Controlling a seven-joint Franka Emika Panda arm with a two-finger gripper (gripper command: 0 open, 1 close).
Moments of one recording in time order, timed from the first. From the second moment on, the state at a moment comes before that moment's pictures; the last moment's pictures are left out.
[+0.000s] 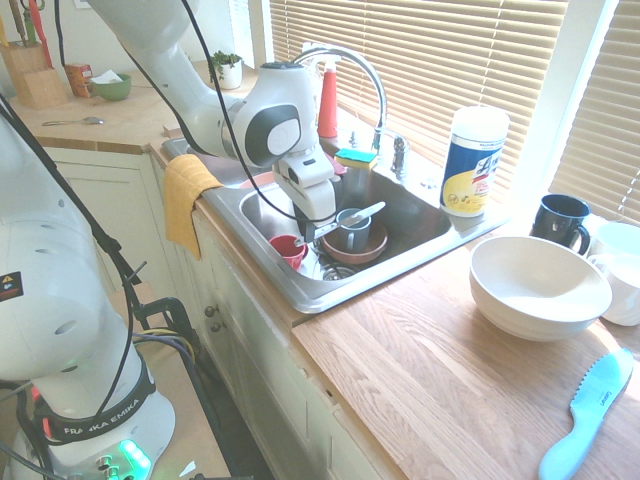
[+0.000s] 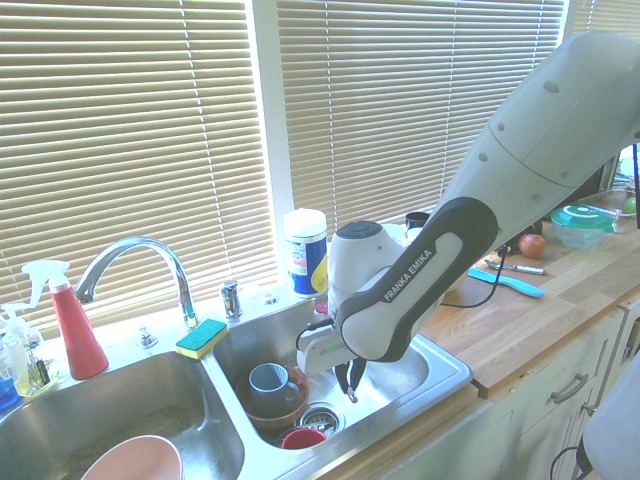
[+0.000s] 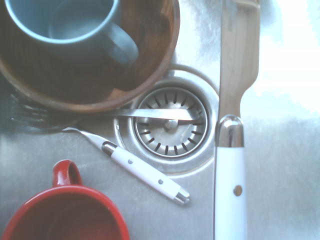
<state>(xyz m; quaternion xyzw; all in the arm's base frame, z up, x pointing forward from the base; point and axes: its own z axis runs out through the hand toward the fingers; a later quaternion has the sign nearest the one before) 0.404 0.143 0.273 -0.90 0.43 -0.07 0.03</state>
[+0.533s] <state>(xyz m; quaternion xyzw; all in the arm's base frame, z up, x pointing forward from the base) 0.452 0.137 0.186 -0.90 0.43 -0.05 0.02</state>
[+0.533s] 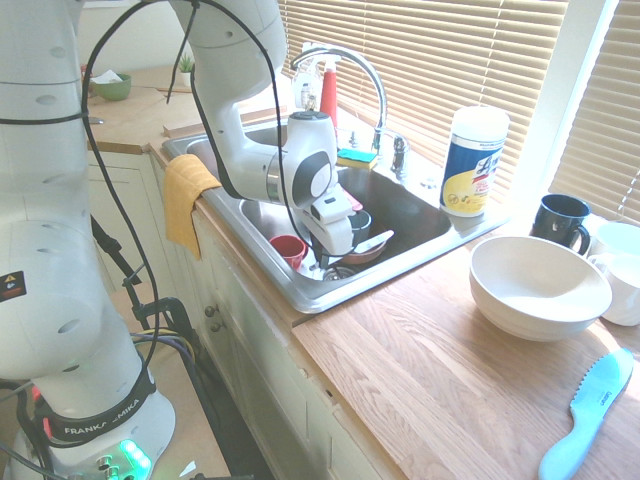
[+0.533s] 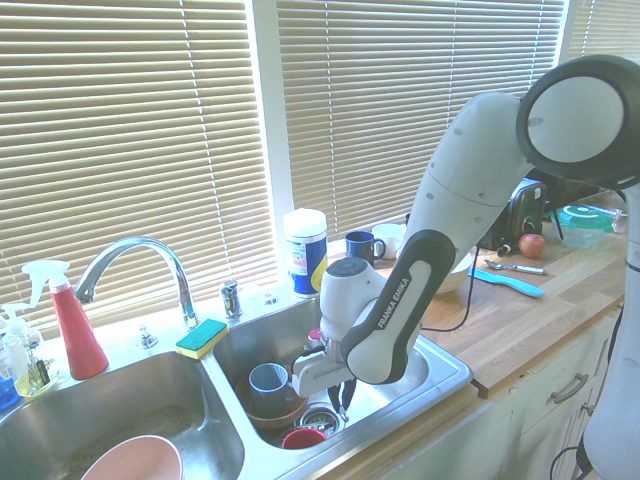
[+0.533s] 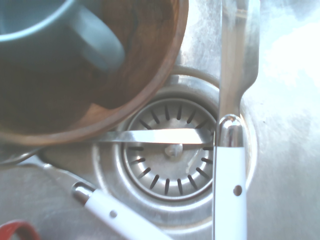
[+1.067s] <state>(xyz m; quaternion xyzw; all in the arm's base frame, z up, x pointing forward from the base) 0.471 0.141 0.133 -0.90 0.43 -0.04 0.03</state>
